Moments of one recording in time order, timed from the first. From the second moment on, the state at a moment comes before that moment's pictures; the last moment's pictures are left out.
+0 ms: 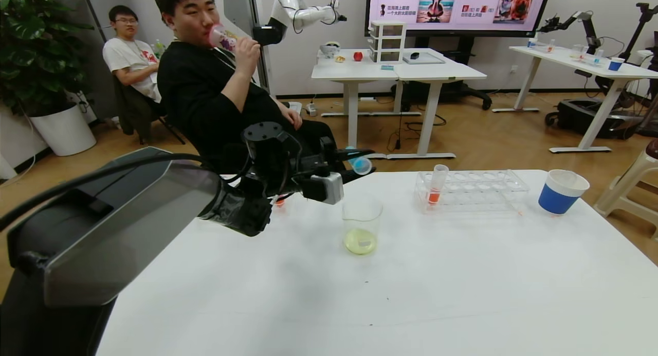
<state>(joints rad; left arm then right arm) -0.44 2.36 -1.46 -1.07 -0.87 1.22 0.01 0.00 0.00 0.01 0.01 -0.05</state>
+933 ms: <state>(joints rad) -0.45 2.38 -1.47 -1.03 -0.87 1.52 0.01 0.00 0.00 0.01 0.01 -0.05</state>
